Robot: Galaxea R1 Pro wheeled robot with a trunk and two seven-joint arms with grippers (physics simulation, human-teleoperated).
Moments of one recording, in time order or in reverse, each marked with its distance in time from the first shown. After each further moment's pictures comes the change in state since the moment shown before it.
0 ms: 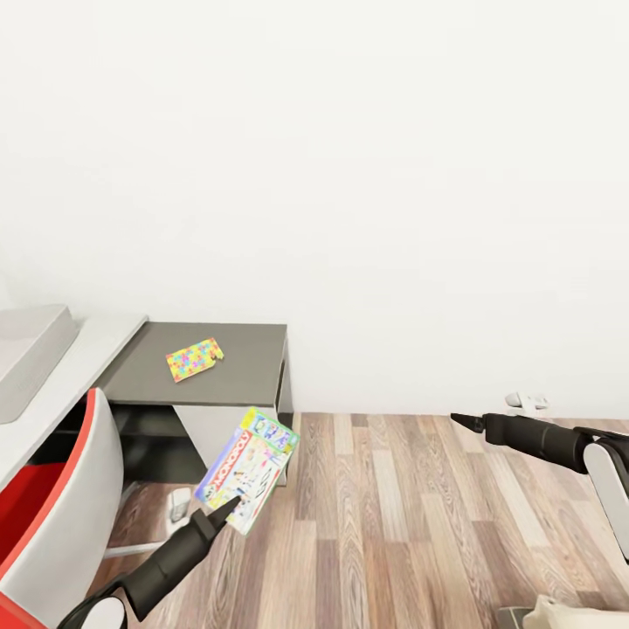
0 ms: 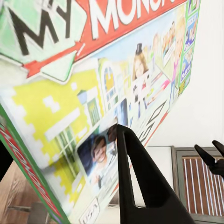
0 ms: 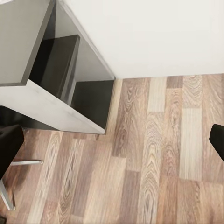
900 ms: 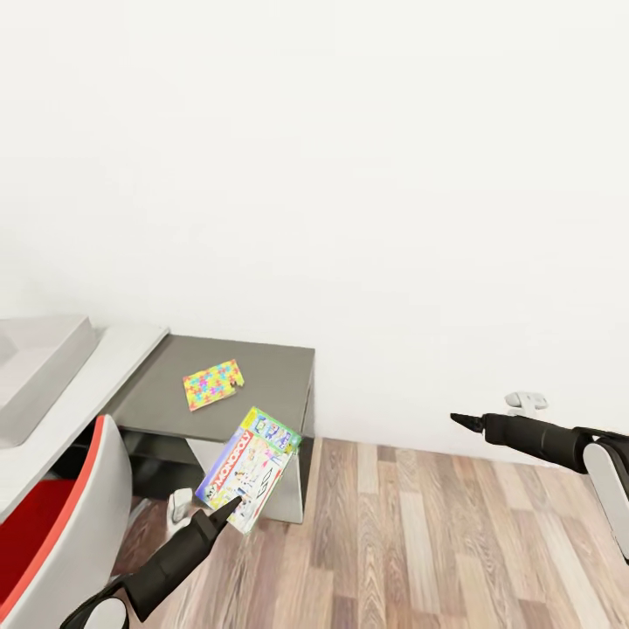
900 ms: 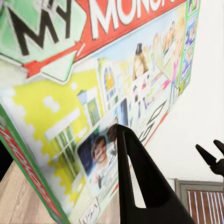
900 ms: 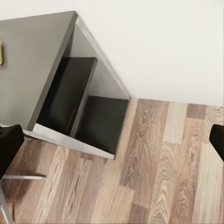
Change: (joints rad) left arm 0.002 -0.003 -0.005 0.001 -0.007 -0.011 -0.002; right arm 0.000 0.000 0.001 0.000 0.000 0.000 0.000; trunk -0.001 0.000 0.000
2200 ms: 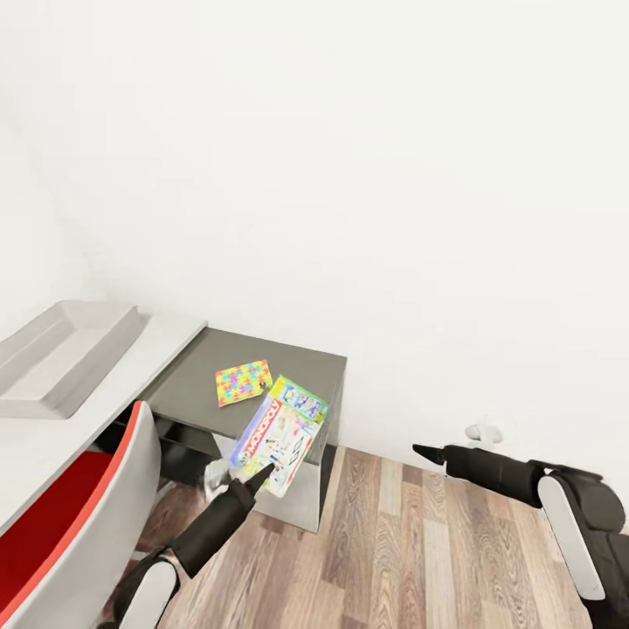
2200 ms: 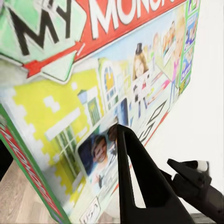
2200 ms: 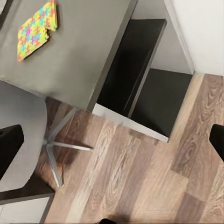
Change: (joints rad) left arm -0.098 -0.054 -0.153 0.009 -0.007 -0.144 0.009; right arm 0.099 0.158 0.042 0.001 -0.007 0.000 0.003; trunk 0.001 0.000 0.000
